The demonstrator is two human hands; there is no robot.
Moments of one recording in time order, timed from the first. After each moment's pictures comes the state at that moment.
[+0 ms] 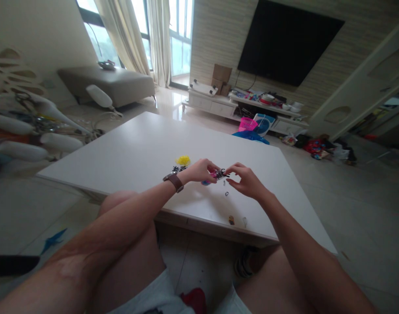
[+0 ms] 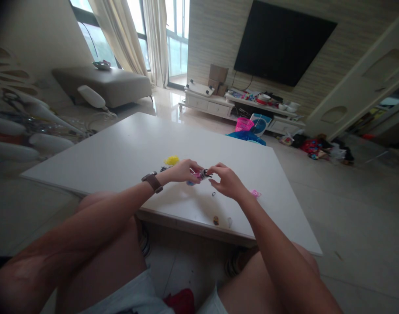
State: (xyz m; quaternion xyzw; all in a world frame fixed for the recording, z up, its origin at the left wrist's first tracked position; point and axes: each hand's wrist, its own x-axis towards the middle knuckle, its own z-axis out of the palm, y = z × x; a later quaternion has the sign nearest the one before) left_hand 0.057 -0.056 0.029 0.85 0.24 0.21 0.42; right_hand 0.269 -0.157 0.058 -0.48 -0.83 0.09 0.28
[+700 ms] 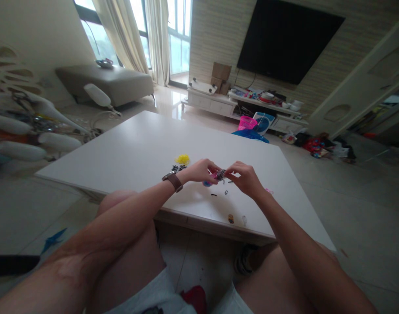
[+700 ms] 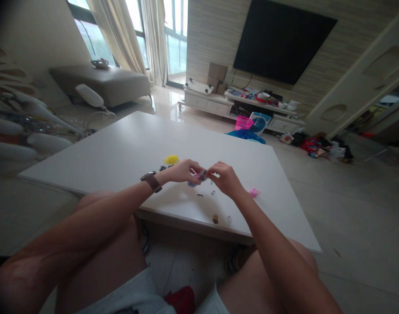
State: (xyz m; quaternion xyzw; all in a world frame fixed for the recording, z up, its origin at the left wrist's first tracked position) left_hand 0.060 -0.055 0.025 0.85 0.18 0.21 0.44; right_hand 0.266 -0.154 0.053 -0.45 -0.82 0.05 0.35
